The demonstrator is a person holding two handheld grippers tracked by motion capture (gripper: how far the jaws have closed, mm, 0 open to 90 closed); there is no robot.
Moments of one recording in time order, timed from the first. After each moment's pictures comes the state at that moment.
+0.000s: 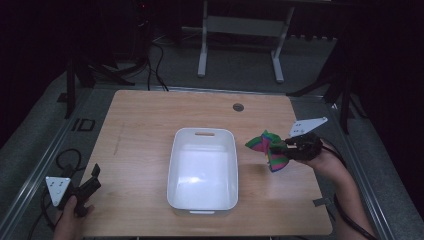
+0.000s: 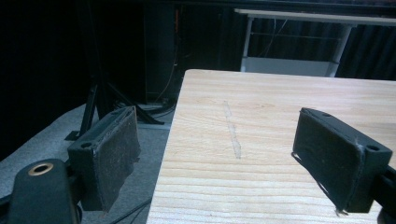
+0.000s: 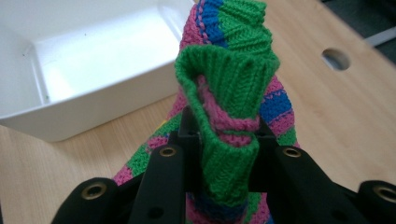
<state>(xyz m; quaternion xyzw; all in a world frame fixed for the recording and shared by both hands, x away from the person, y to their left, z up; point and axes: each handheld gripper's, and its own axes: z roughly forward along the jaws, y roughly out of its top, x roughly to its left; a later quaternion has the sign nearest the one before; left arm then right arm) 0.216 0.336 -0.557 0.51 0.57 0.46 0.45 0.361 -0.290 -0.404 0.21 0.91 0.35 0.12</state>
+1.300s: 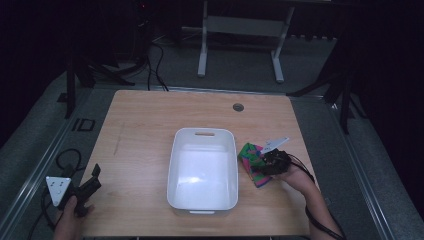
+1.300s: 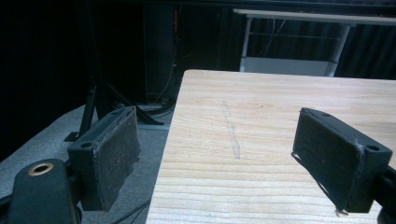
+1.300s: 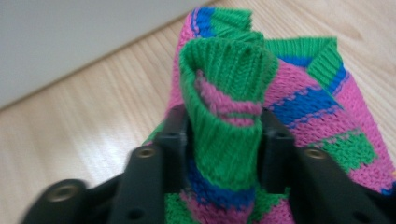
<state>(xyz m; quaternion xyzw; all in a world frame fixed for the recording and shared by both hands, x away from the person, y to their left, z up) 0.216 0.335 -0.557 0.51 0.57 0.46 0.45 0.381 -0.257 -0.518 0.25 0.92 0.30 0.07</state>
